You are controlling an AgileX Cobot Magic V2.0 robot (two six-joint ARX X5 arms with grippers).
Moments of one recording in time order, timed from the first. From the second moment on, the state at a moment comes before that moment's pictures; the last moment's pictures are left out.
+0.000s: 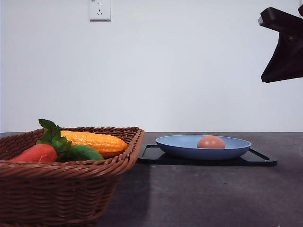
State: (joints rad) left_arx -0.52 0.43 0.46 -0.40 -0.22 -0.30; right_arx 0.53 0.75 0.41 -0.04 0.11 0.24
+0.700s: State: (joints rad) left_arx -0.08 0.00 0.20 -0.37 -0.18 -0.10; right_arx 0.53 0.75 0.41 -0.04 0.11 0.24
